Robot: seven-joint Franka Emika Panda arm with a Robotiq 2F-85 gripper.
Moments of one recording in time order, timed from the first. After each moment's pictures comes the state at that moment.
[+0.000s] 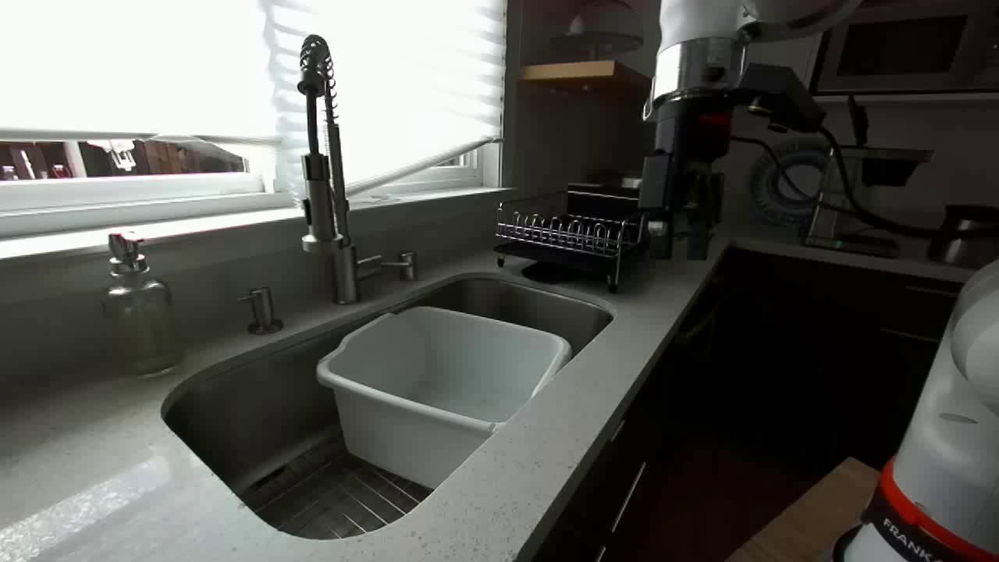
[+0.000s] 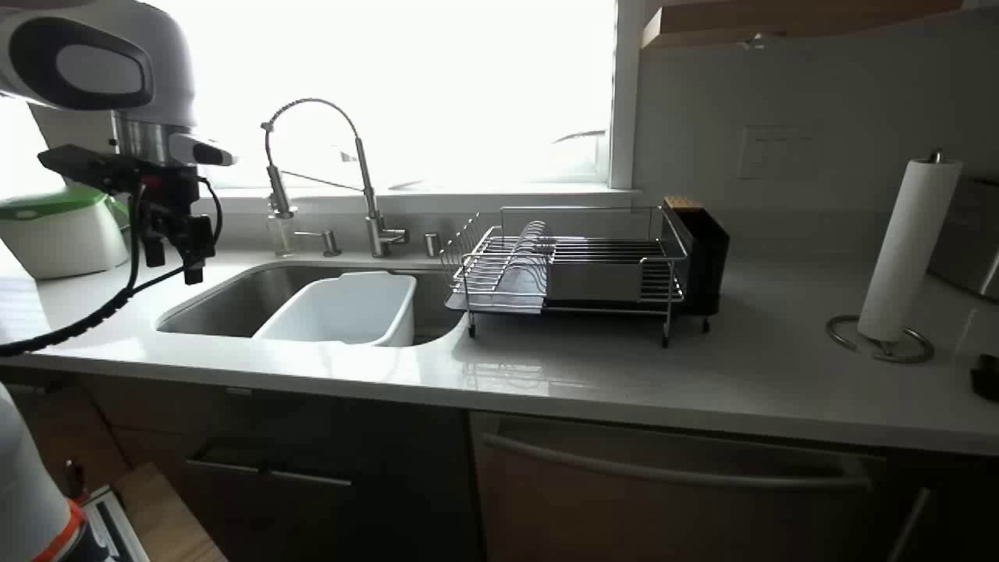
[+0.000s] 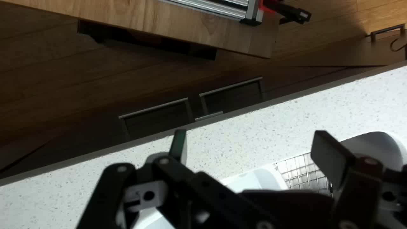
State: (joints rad) arm 0.20 -0.81 0.09 -2.57 0.23 1.63 0.02
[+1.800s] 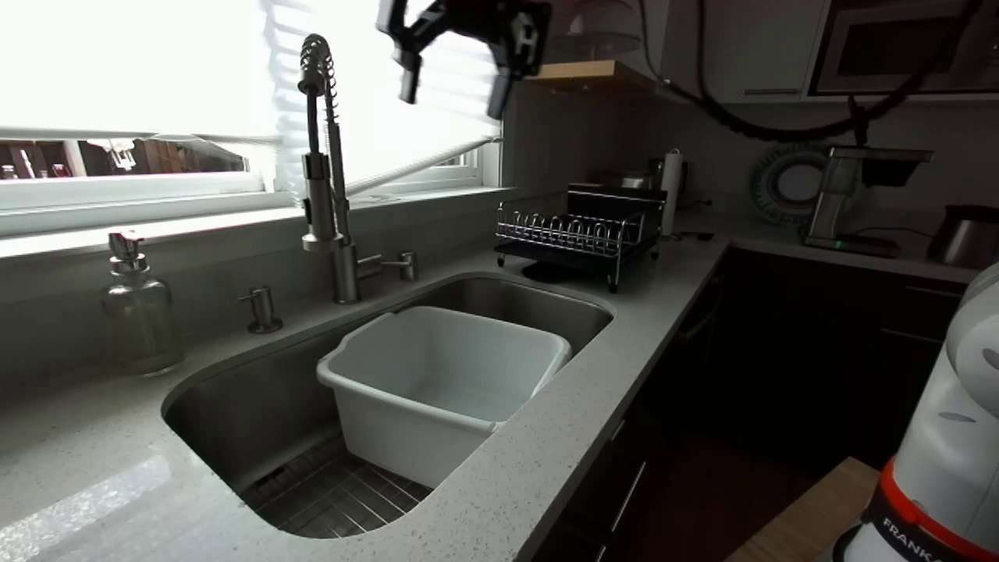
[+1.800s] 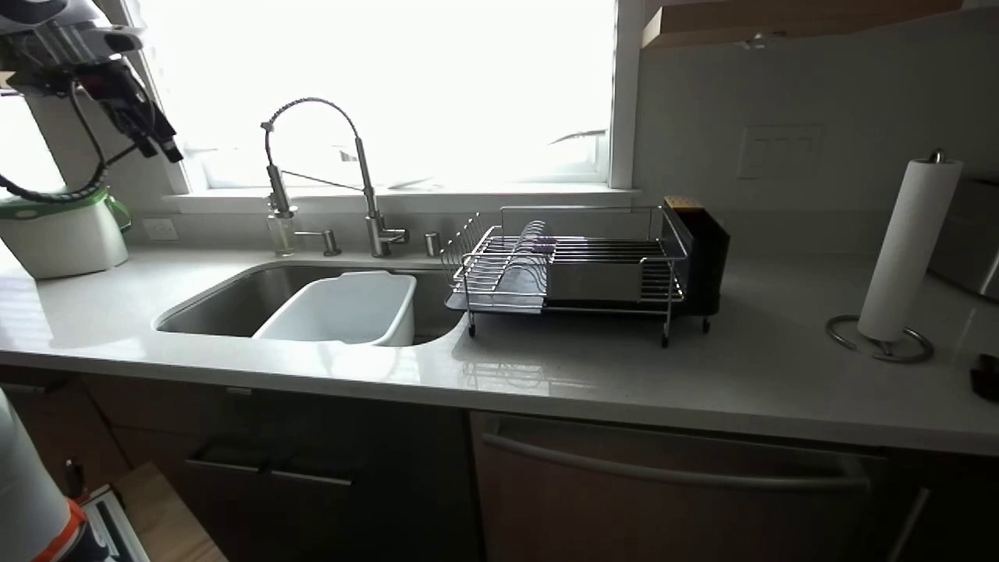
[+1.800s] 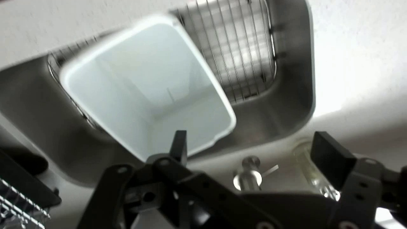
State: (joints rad) arm 0.15 -0.49 0.56 -2.01 0.15 1.89 0.54
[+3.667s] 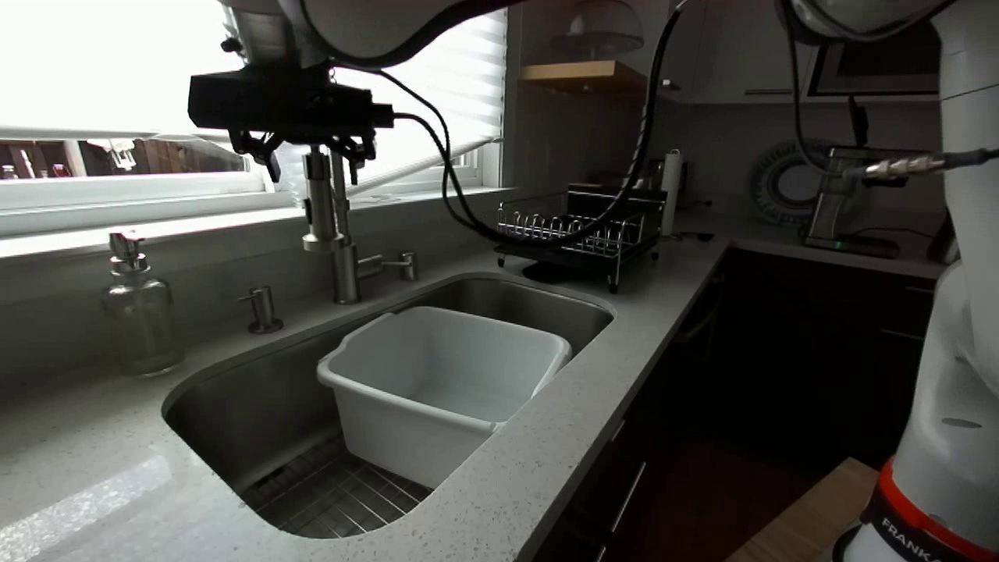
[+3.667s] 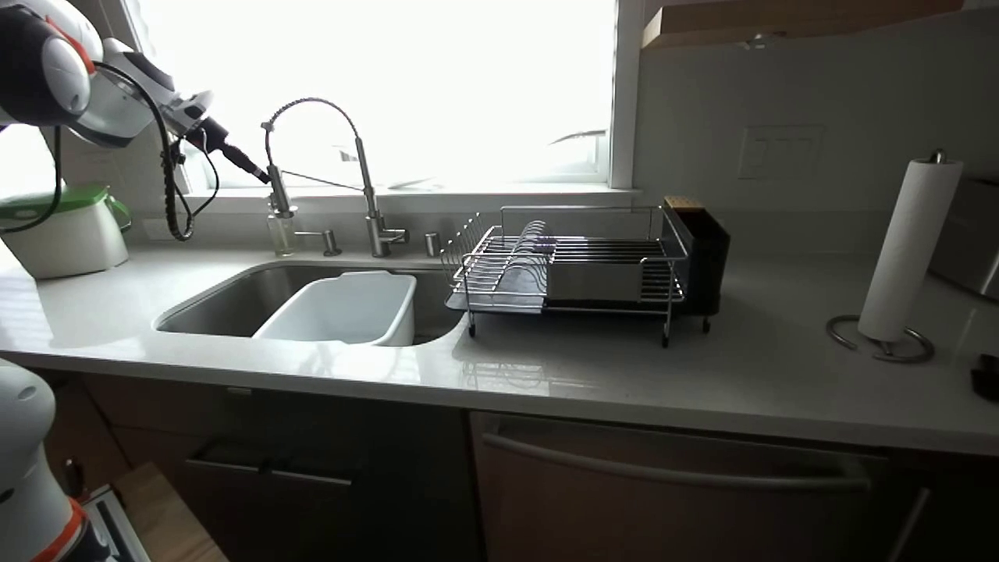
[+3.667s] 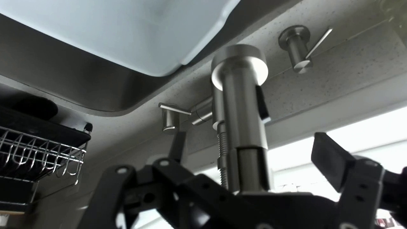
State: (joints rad) arm 0.44 0.29 0.52 -1.52 -0.87 1.93 1.50
